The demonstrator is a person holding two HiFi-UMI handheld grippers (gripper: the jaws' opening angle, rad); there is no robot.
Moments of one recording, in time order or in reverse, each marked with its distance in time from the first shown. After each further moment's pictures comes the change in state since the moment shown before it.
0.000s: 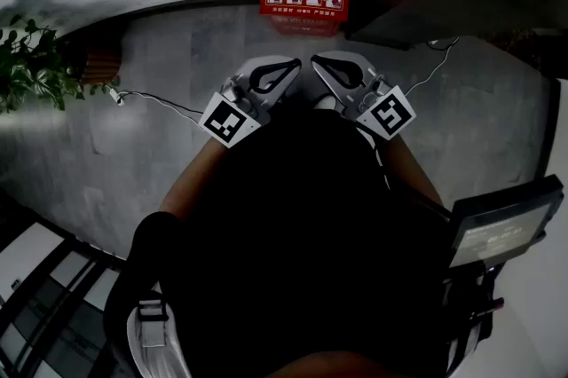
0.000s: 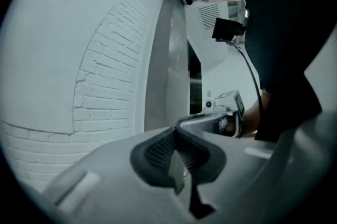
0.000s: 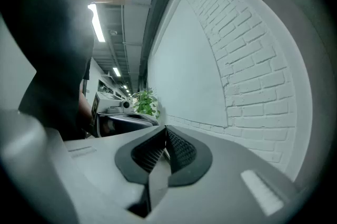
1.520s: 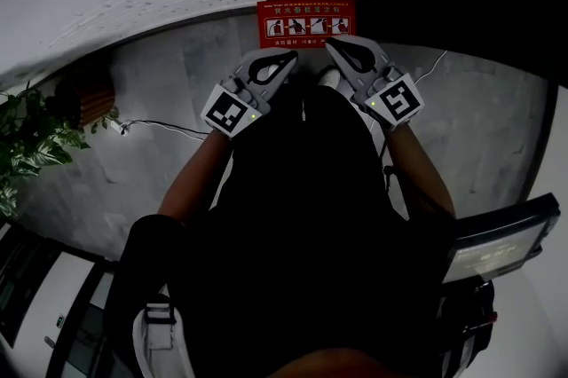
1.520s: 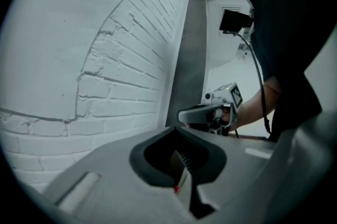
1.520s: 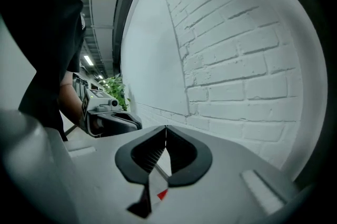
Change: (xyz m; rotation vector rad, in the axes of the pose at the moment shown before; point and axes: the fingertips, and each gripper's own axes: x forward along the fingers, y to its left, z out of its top) left arm 0.168 0.228 -0.081 -0.098 0.085 -0.123; right arm 0.073 -0.293 -0.065 0.075 0.135 -0.241
